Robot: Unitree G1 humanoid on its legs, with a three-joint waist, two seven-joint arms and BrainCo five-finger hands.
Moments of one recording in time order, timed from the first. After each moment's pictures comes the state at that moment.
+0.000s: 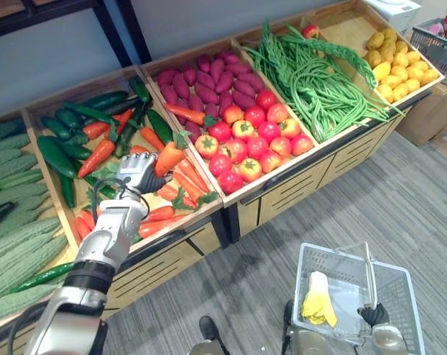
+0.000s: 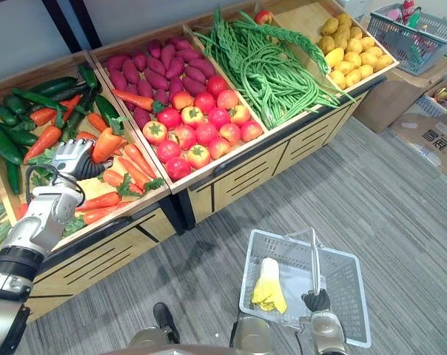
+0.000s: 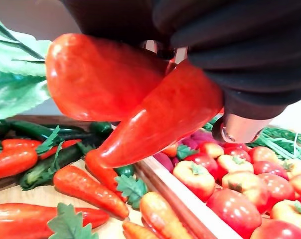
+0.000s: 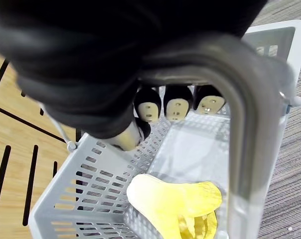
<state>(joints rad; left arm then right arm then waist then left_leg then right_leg) -0.44 0.67 -0.15 0.45 0.81 -0.11 0.31 0.00 -0.22 -0.28 0.98 -0.32 -0.09 -0.14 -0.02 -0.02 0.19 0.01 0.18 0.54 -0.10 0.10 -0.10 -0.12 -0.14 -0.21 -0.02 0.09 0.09</state>
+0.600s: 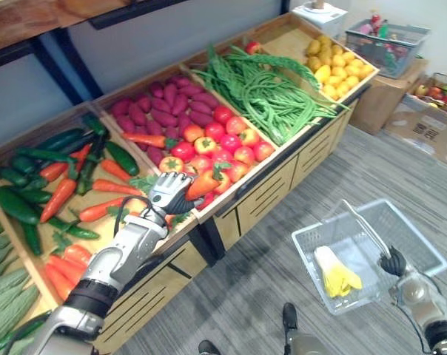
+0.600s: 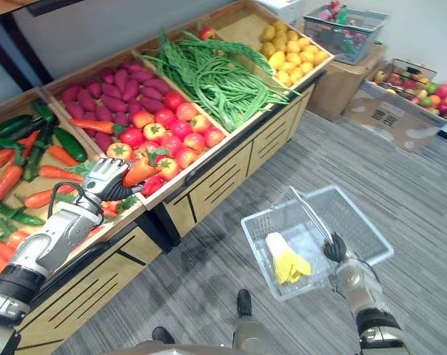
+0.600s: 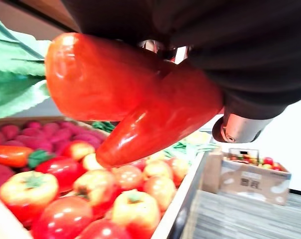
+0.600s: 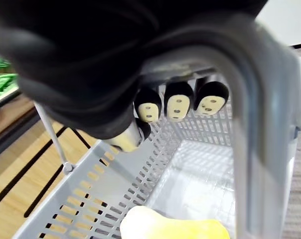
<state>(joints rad) -0.32 0.71 -0.29 0.24 0.81 -0.25 0.30 -0.18 -0.60 0.04 0.78 -0.51 -0.14 -0.09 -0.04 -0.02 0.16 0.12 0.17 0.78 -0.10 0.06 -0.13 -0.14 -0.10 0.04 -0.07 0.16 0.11</state>
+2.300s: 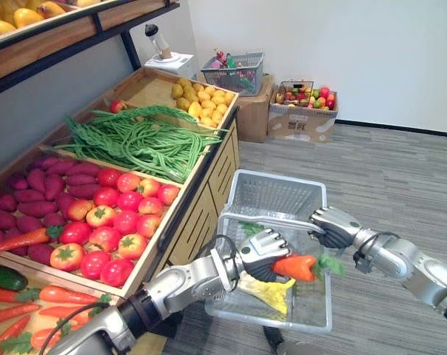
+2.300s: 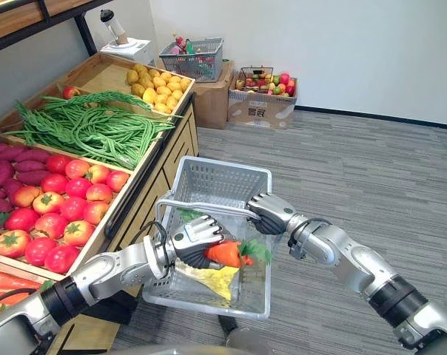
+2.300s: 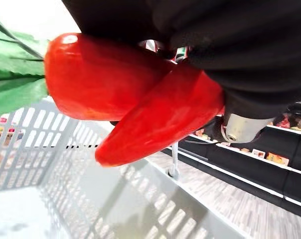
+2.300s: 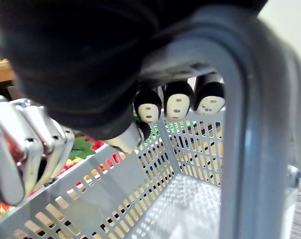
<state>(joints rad) -0.38 0.60 -0.86 0.06 0.75 -0.42 0.21 -0.24 -0.97 0.53 -0.05 -0.41 -0.31 0.00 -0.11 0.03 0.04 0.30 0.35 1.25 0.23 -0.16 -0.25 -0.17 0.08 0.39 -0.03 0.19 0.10</state>
